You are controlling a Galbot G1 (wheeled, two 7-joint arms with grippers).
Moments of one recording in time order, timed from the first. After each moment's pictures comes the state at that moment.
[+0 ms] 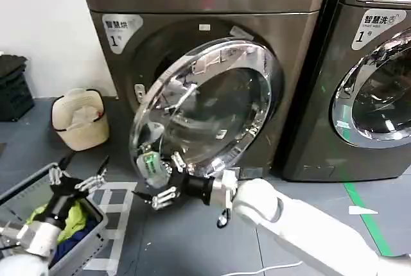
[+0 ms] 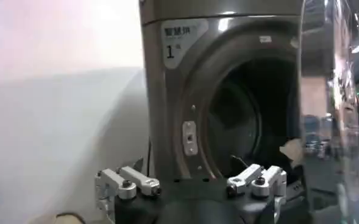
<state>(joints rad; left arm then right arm) 1.45 -1.12 -0.86 -2.09 -0.45 0.03 0.30 -0.51 0.87 -0.44 1.93 0.67 0.10 -0.41</state>
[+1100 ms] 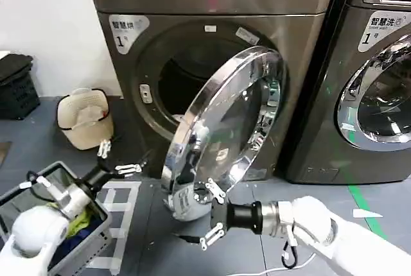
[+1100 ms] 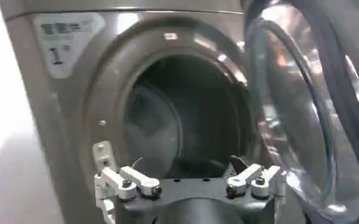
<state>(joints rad) 1.16 -0.89 -0.51 -1.93 -0.42 -0.06 0.47 -0.83 0.62 -0.14 2.02 0.61 0.28 -0.73</state>
